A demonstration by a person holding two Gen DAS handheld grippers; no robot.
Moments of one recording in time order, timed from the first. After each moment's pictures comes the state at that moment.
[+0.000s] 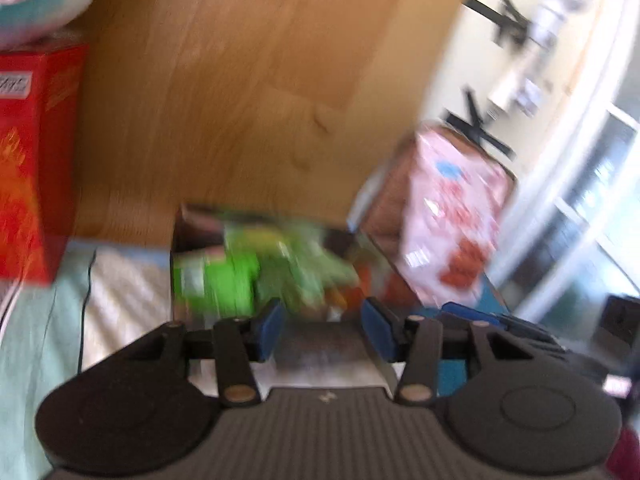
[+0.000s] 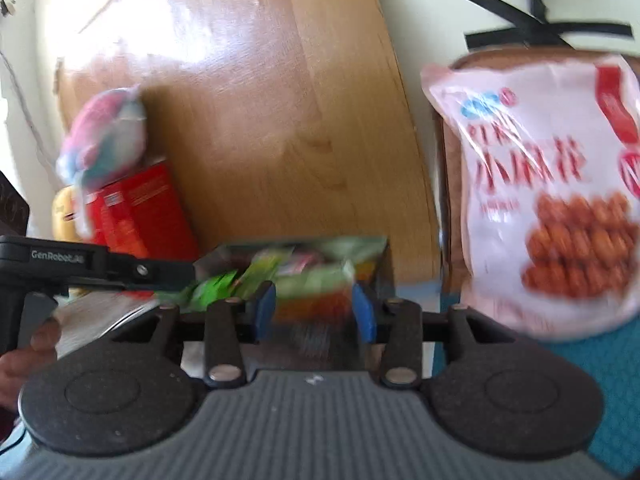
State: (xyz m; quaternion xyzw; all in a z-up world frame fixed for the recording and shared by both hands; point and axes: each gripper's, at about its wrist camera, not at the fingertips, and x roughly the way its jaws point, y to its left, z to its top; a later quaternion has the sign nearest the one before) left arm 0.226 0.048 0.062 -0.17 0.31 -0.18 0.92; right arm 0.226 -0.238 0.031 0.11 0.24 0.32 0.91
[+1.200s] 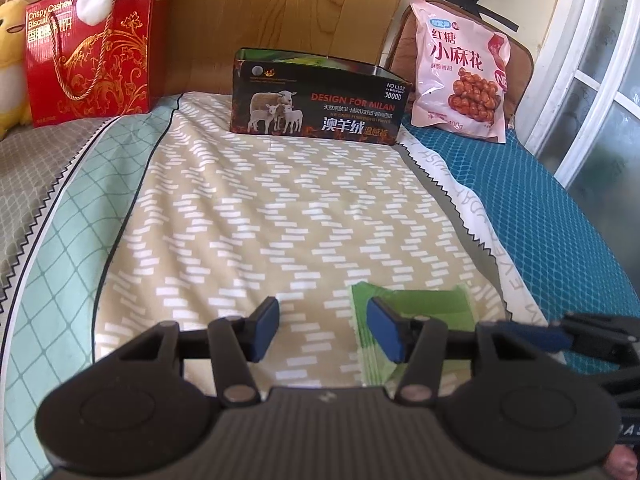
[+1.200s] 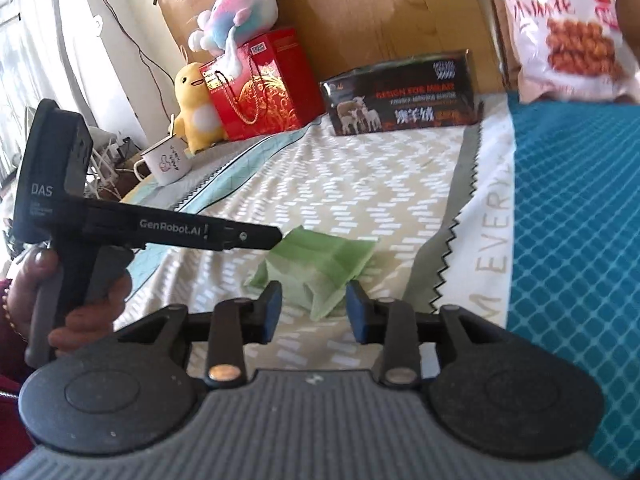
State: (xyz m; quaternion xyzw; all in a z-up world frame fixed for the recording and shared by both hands) left arm 0.046 0.002 0.005 -0.08 0.39 -0.07 0.91; right arm 0.024 -0.229 -0.015 0.08 0.31 0.37 0.87
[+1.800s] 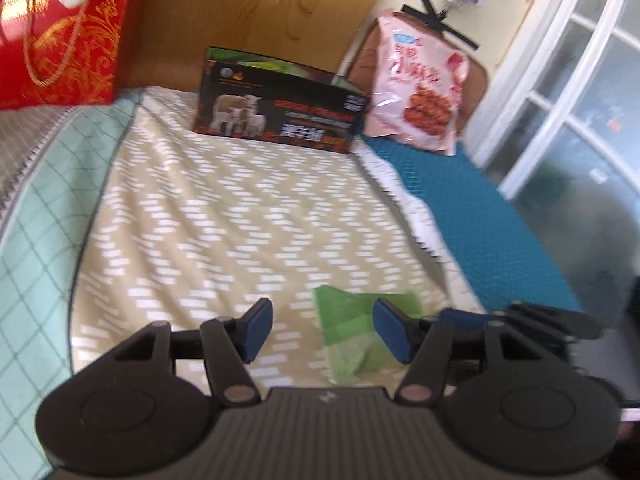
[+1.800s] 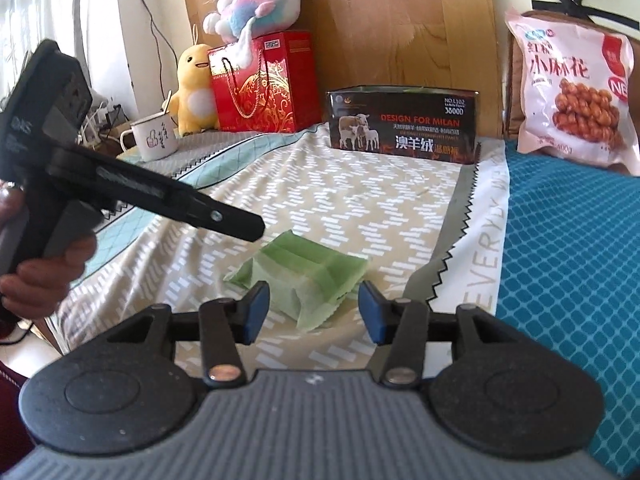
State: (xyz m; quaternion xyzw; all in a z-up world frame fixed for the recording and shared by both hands) left arm 0.042 0.025 0.011 -0.14 0.38 -0.17 0.90; right arm 0.020 -0.210 -0.018 -0.02 0.27 0.36 0.89
